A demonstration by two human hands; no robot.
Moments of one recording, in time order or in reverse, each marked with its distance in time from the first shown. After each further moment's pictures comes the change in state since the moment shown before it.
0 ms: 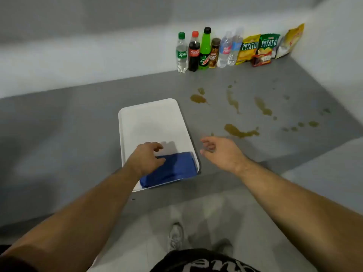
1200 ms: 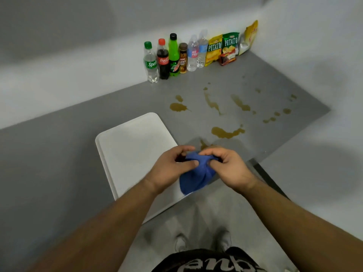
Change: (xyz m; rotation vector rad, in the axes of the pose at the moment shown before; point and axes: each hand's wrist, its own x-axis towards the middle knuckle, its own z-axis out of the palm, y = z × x) left_hand 0.020 0.073 -0.004 -0.735 -0.352 0.264; right_hand -0.029 -0.026 0.007 0.573 0.237 0.077
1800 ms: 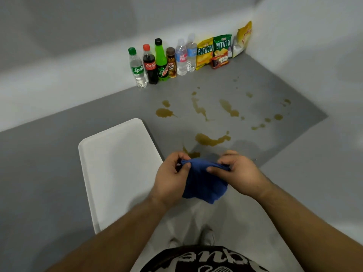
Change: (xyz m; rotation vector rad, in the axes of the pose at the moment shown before) left_hand 0.020 0.015 0.102 0.086 0.320 0.100; right_hand 0.008 0.029 -0.119 -0.438 -0.092 -0.124
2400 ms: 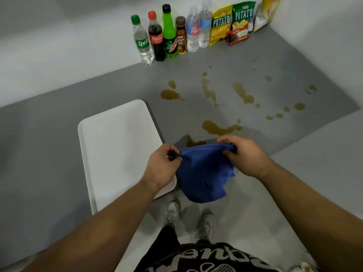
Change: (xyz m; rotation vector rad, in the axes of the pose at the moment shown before) left_hand 0.035 -0.042 -0.016 0.288 0.045 -0.210; right_hand 0.052 0.057 0.003 -0.096 -0.126 0.042
